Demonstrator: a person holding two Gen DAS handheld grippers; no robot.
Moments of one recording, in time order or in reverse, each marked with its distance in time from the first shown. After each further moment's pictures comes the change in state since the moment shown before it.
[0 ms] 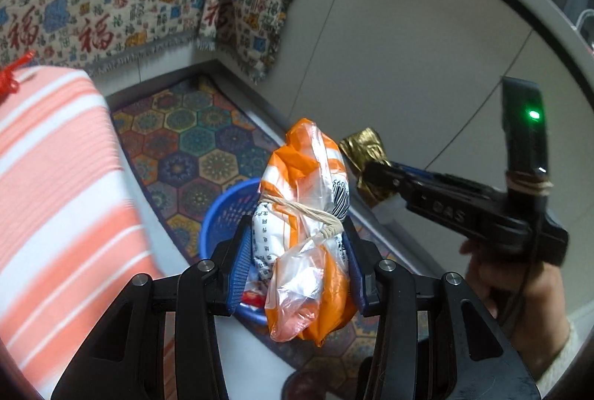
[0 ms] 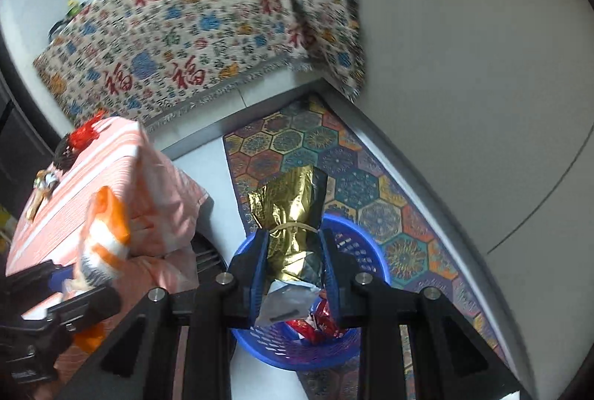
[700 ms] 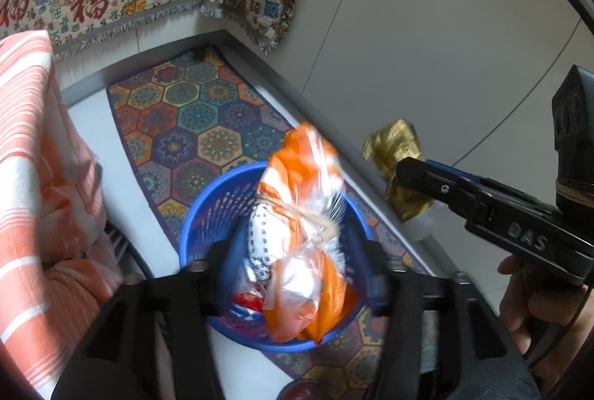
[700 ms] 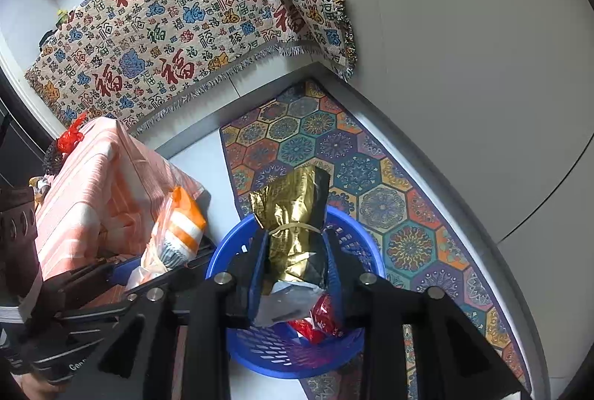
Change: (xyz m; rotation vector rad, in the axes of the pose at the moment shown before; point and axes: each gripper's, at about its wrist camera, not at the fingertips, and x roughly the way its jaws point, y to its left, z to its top) left arm 0.076 0.006 -0.001 -0.043 0.078 0.043; right arm 0.040 -0.037 -0.005 0.039 0.038 0.043
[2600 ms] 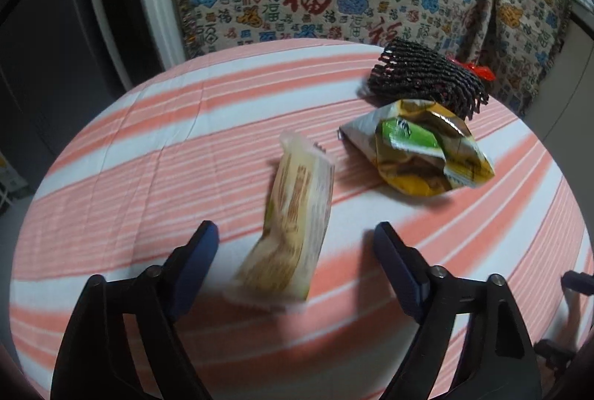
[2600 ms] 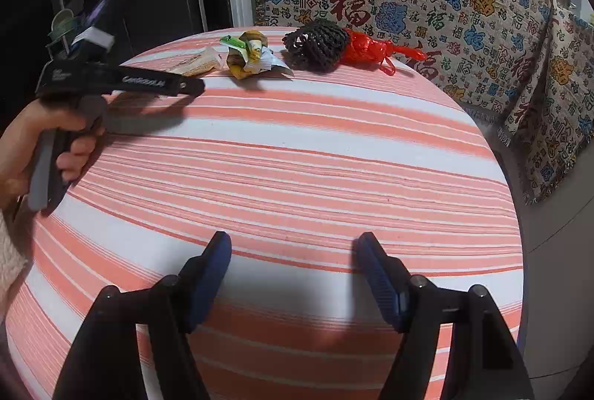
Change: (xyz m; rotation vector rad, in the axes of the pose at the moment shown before) left arm -0.217 0.404 -0.024 -0.246 -0.148 0.519; right arm 0.018 0.405 -0.089 -0.697 0.057 0.175
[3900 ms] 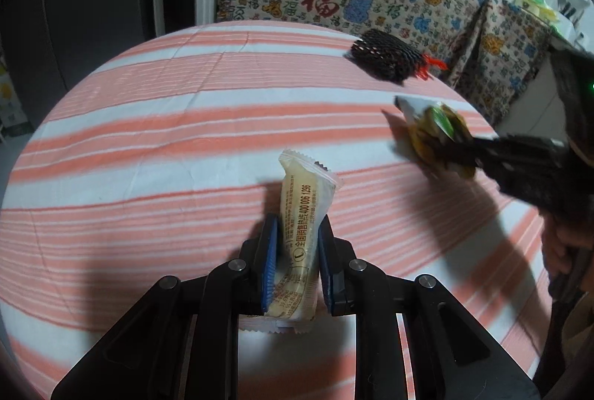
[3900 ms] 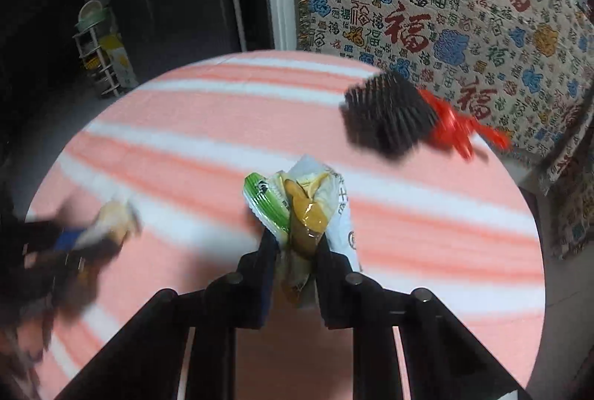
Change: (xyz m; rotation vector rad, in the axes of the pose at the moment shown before) left arm -0.102 0.020 -0.123 -0.165 -0.031 -0.081; right arm 0.037 0.035 0.085 -0.095 0.014 0.122
